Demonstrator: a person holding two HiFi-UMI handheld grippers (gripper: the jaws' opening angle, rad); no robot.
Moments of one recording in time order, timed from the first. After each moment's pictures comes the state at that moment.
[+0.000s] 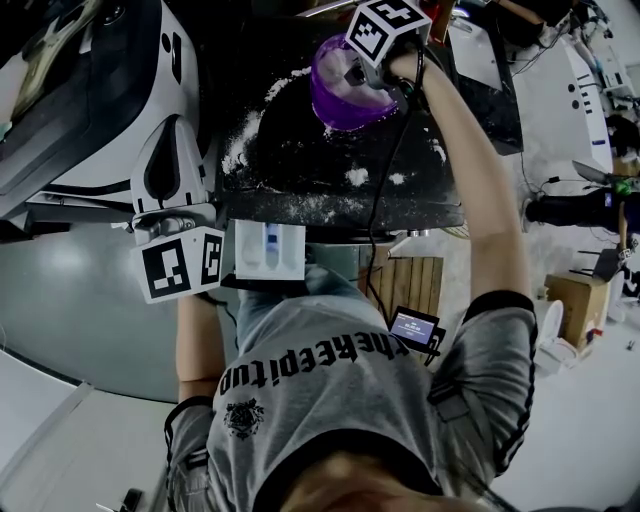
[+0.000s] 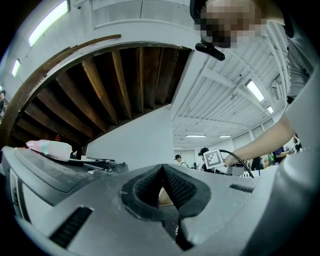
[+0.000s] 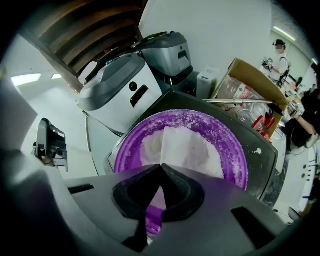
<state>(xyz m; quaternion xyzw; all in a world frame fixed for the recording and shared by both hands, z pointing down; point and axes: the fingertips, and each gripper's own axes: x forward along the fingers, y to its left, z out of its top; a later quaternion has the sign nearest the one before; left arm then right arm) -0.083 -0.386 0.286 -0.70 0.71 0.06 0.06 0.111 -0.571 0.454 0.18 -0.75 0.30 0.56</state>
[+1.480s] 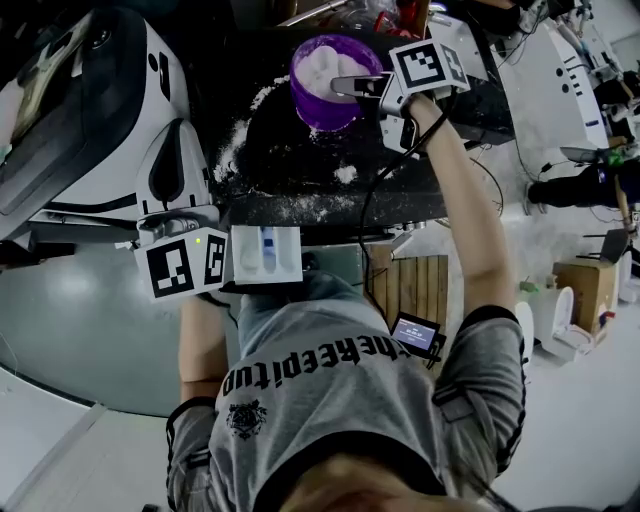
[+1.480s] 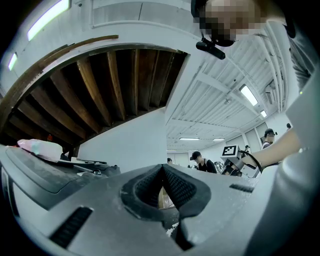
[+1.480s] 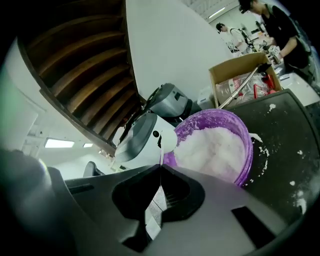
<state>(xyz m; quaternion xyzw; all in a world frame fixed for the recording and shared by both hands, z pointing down) -0.050 -0.384 0.276 -0.73 0.68 0.07 0.08 0.125 -0.530 0.397 0.18 -0.84 0.46 0.21</state>
